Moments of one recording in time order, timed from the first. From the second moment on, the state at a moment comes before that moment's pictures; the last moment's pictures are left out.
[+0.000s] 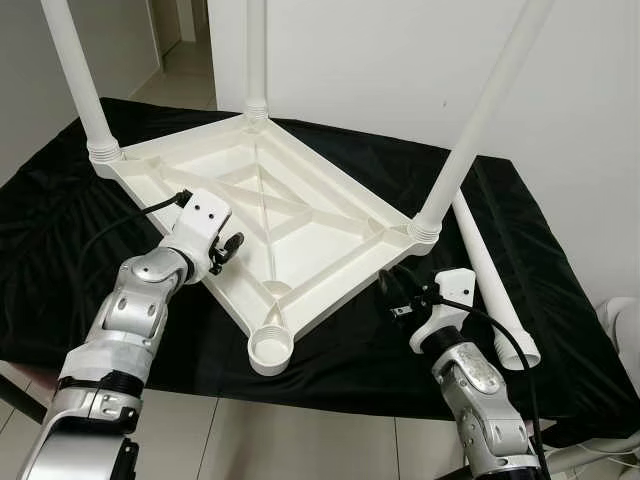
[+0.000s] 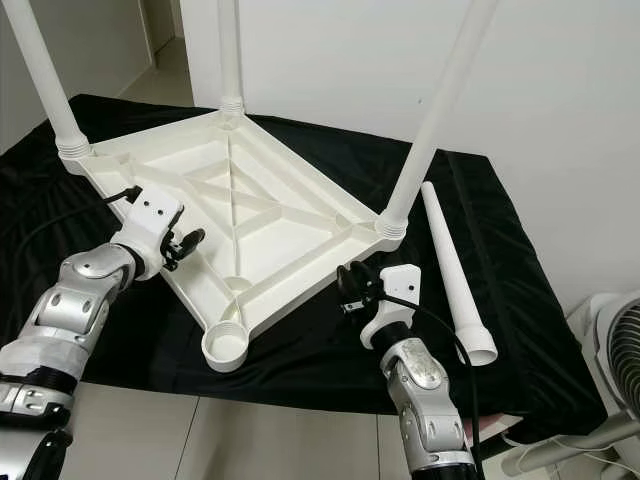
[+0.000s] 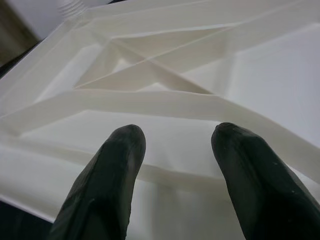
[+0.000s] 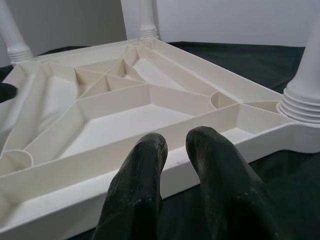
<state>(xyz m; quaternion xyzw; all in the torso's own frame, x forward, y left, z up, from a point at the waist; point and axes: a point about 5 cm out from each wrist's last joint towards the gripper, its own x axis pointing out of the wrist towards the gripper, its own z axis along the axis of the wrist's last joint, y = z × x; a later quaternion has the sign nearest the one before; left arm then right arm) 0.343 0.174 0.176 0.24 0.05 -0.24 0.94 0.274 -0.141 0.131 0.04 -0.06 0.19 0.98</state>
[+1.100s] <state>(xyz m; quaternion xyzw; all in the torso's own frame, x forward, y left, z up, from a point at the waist) 0.285 0.125 0.139 0.33 0.06 -0.46 0.83 0.295 -0.152 0.133 0.04 -0.05 0.10 0.99</state>
